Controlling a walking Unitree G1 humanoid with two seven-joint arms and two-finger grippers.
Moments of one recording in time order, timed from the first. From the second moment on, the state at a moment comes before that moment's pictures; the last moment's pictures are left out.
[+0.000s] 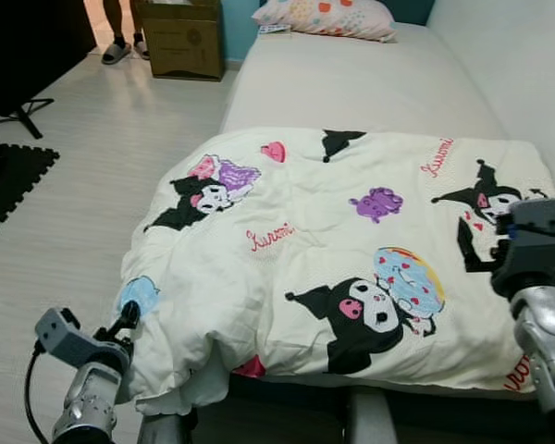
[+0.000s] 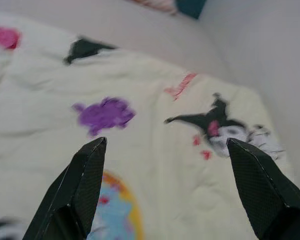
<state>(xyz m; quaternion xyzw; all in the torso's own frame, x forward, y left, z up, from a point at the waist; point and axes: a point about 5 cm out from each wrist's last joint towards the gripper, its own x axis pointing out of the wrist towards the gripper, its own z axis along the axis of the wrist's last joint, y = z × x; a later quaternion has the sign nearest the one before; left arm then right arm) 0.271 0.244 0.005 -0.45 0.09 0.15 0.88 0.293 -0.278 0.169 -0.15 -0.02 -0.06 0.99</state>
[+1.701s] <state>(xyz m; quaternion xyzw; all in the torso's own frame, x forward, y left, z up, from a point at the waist) 0.321 0.262 0.063 -0.33 0.02 0.11 0.94 0.280 -0.272 0.163 -0.17 0.02 -0.06 0.98</state>
